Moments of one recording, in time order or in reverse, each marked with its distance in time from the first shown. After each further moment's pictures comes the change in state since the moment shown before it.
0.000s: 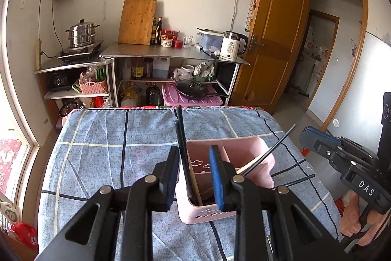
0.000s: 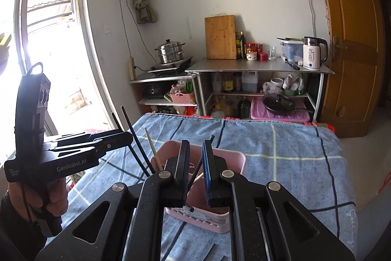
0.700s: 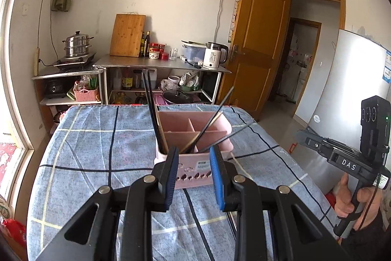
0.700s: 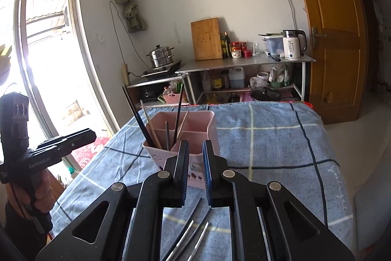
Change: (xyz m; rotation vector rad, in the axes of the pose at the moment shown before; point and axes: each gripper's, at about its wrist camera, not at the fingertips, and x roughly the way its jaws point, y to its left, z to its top) left arm -0.069 -0.036 -0.073 0.028 -0.079 -0.069; right arm -0.079 -0.026 -0.068 0.083 -0.017 -0.032
